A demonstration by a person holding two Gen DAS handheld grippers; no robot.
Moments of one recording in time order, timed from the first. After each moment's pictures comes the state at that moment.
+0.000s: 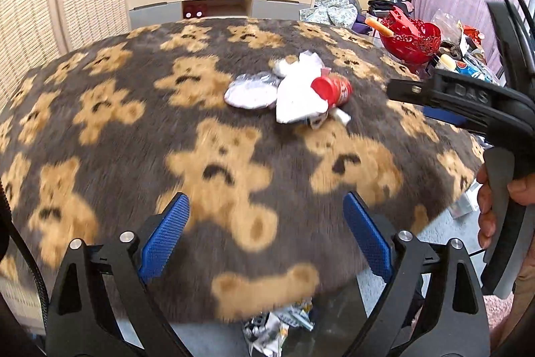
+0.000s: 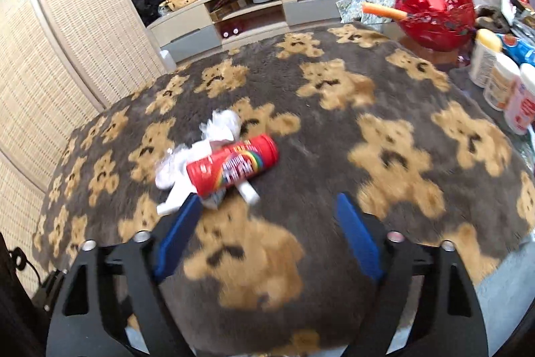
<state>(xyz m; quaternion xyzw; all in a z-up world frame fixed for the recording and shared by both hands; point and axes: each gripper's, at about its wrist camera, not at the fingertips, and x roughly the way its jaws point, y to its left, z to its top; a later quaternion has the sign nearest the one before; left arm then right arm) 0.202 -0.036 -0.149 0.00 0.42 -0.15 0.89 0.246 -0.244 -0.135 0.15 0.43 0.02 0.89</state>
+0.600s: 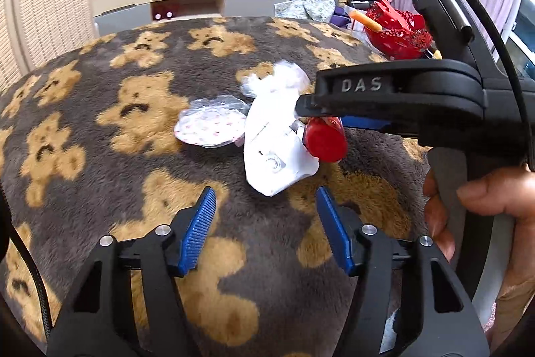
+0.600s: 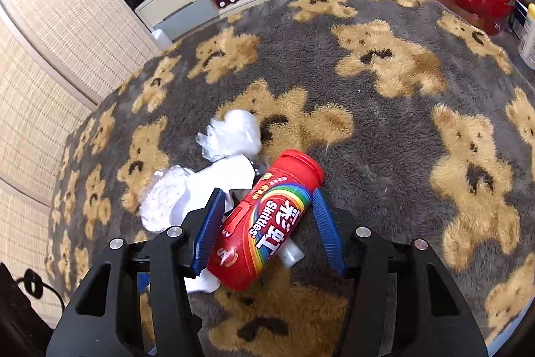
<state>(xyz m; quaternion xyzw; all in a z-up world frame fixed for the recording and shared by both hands) 0.266 -0.069 -0.167 0.01 0.43 -0.21 0.88 0.324 -0.219 -0.177 0.19 0.49 0.04 0.85</state>
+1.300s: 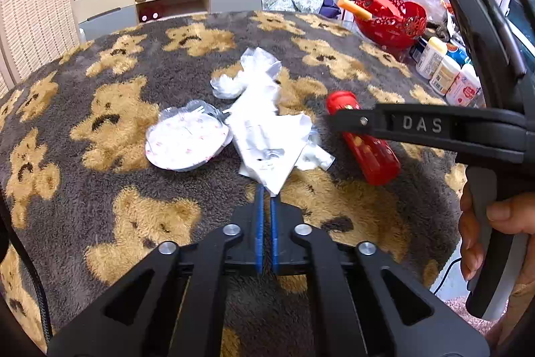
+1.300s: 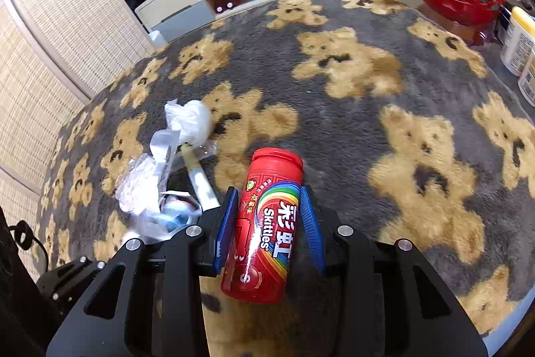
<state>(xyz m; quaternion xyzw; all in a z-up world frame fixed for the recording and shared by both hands) 0.274 -0.091 -0.171 0.03 0.43 -0.23 0.88 0.300 -0.259 -0.178 0.17 0.48 0.03 0.86</state>
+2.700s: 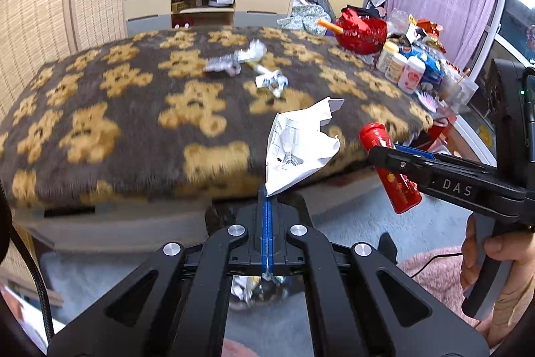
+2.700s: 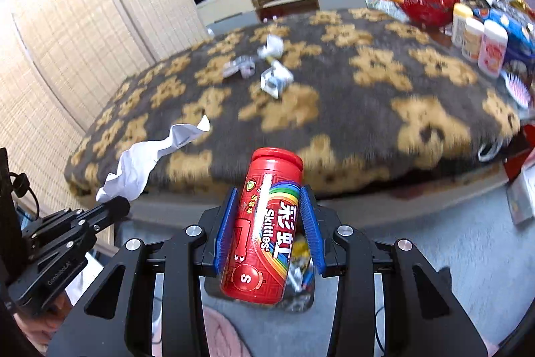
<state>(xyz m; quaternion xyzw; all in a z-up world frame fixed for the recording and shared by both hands) 0.025 -0.029 -0.125 0.00 0.39 -0.18 0.90 0.037 -0.229 -0.140 0.12 0.42 0.11 0.89</state>
